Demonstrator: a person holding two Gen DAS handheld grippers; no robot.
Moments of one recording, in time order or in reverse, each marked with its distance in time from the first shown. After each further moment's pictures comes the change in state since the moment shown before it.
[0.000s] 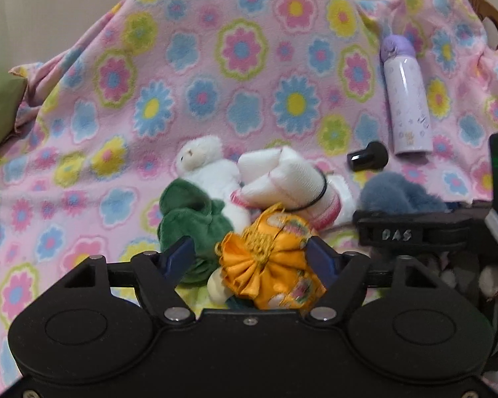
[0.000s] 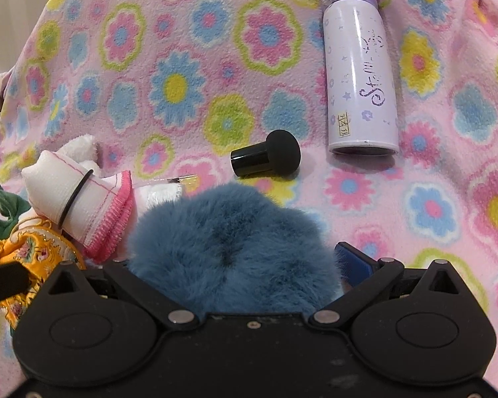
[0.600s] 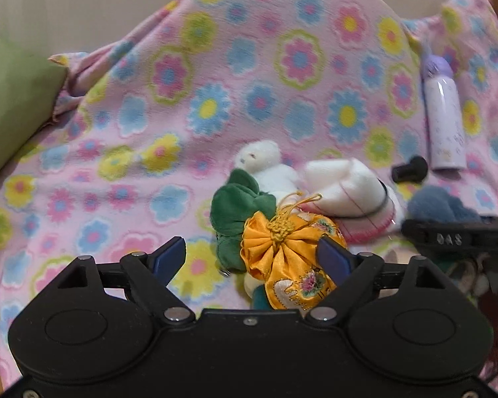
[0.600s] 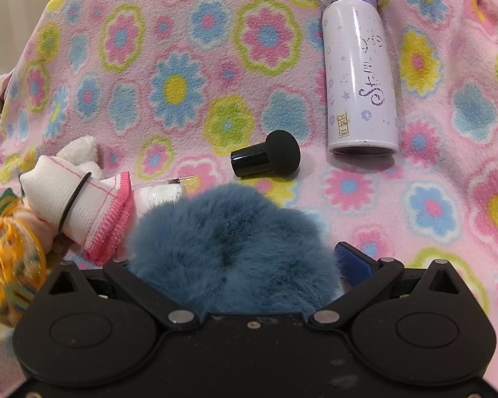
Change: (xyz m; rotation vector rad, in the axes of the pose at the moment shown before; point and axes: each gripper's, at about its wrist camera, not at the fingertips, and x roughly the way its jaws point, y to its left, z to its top) left arm -0.011 0.039 -0.006 -0.054 -0.030 0.066; right arm -0.001 0.001 0.000 0.007 -0.004 0.000
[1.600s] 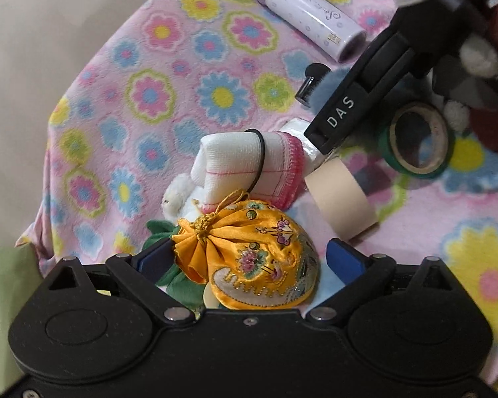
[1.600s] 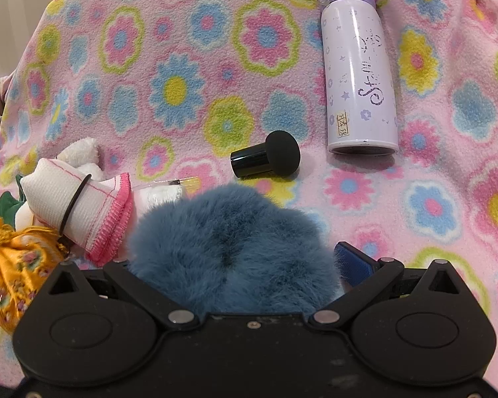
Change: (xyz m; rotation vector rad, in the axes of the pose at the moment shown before) left arm 0.029 -0.092 -0.045 0.734 -0.095 0.098; right arm 0.000 0.001 0.000 0.002 -0.004 0.002
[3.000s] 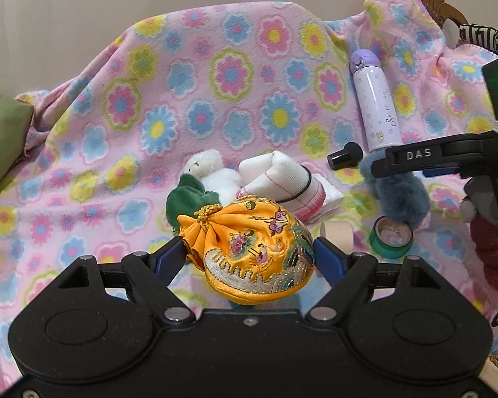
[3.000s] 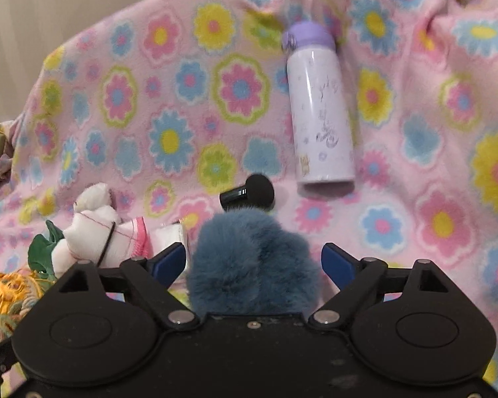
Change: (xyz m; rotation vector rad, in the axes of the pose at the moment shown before) left arm -0.060 0.080 -0.027 -0.618 -0.015 -0.201; right arm -0.055 -0.015 0.019 0.095 -0.031 0.011
